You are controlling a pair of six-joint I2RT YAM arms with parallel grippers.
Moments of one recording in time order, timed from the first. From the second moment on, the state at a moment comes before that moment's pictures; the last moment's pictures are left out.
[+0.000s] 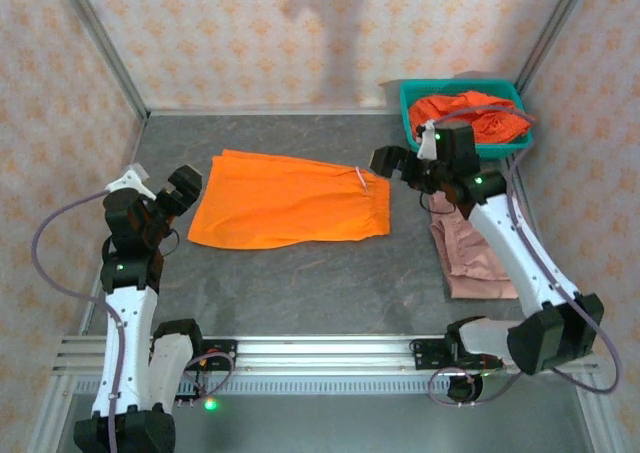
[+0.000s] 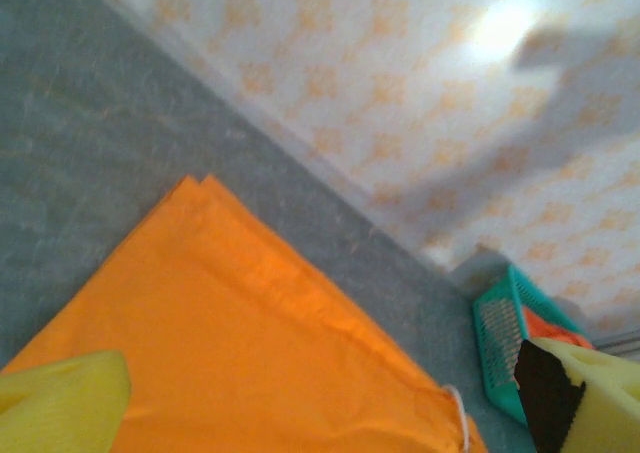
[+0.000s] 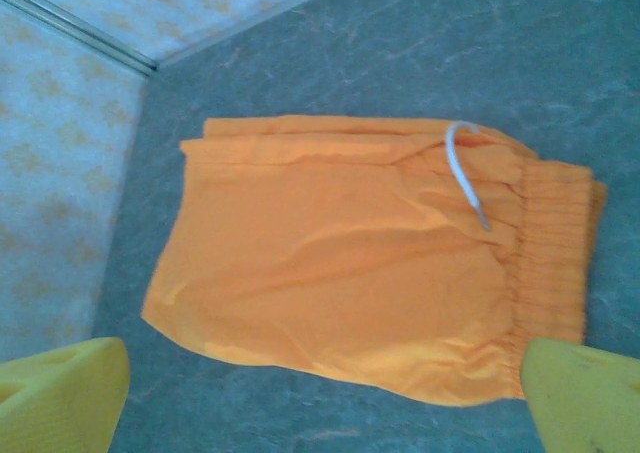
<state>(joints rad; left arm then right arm) 0.23 0.73 0.72 -0.33 0.25 -0.71 0.27 1.24 1.20 -0.63 -0.36 0.53</state>
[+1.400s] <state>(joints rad) -0.01 0.94 0.74 -0.37 0.26 -0.64 0.27 1.92 1.36 -0.71 -0.25 0.50</state>
